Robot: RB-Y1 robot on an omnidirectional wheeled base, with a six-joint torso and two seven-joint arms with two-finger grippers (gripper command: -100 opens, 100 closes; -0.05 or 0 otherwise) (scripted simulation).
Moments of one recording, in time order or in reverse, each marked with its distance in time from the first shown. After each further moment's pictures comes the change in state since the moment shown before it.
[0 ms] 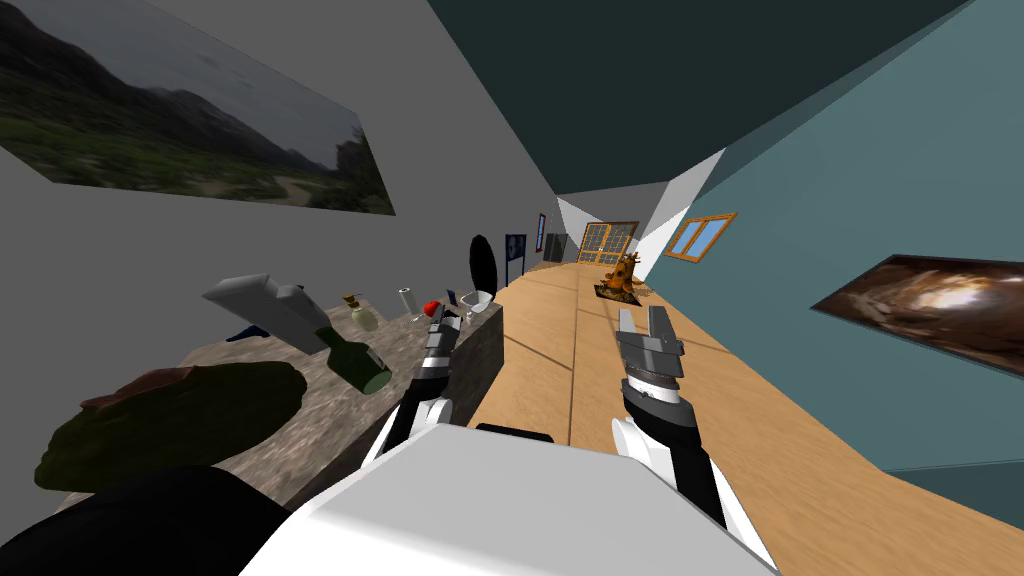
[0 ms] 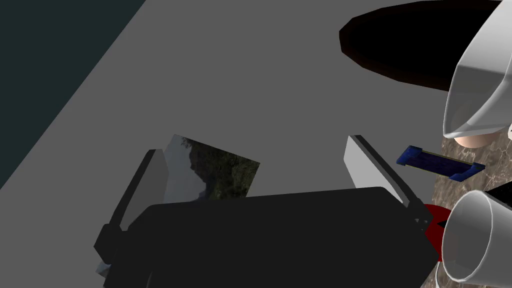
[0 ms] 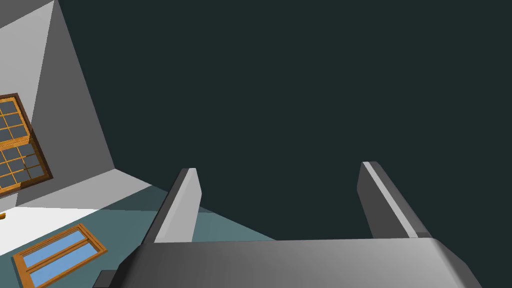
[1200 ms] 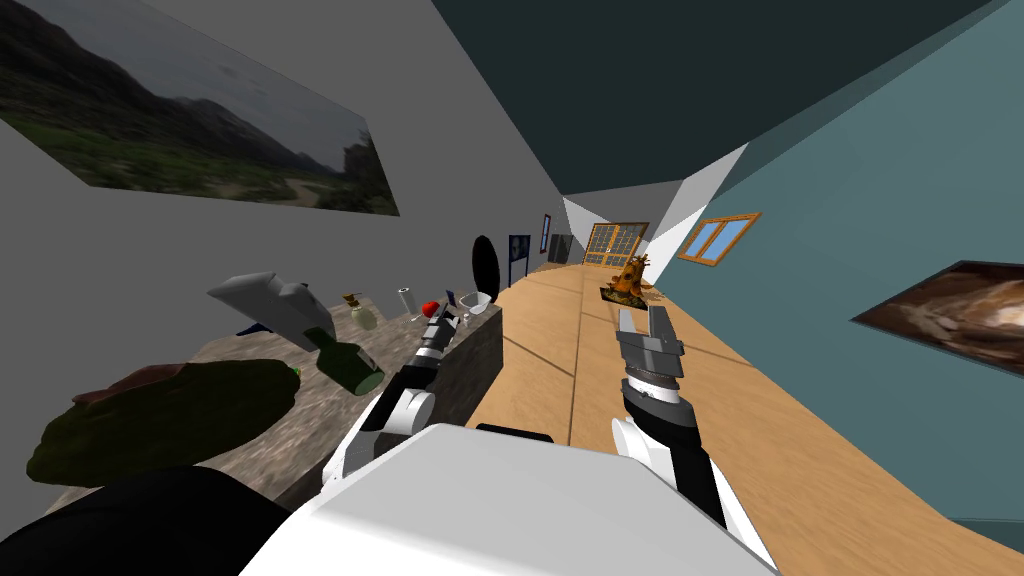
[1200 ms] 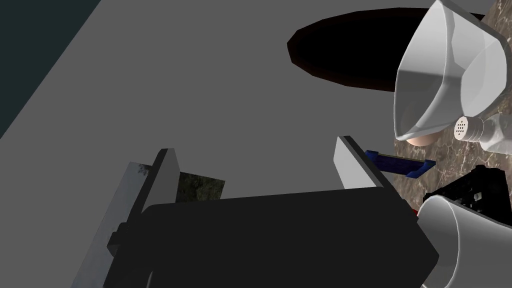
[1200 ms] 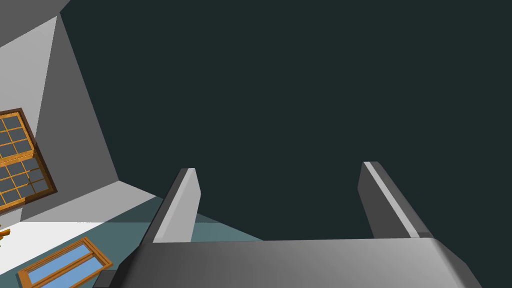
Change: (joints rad) left arm -0.046 0.194 0.084 -0.065 0.129 0.280 0.052; right arm 0.000 0.000 0.000 0.000 0.000 0.000 0.000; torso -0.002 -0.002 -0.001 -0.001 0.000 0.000
